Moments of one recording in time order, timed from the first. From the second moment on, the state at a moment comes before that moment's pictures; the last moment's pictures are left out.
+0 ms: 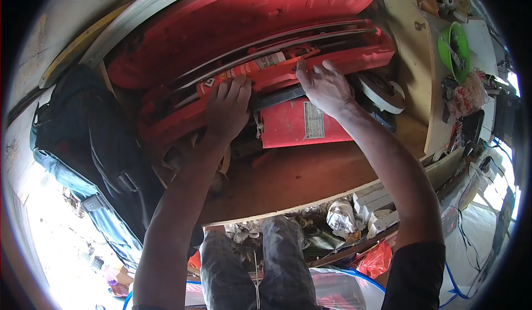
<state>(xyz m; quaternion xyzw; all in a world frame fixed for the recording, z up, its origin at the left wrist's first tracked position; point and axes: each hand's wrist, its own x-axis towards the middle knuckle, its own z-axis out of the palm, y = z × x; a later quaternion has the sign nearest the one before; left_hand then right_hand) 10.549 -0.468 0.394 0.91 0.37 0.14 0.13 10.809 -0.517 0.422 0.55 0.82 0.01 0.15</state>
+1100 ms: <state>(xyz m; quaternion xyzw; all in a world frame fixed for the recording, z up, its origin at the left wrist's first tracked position) 10.549 -0.476 0.387 0.90 0.40 0.17 0.08 10.800 -0.501 0.463 0.57 0.77 -0.17 0.25</state>
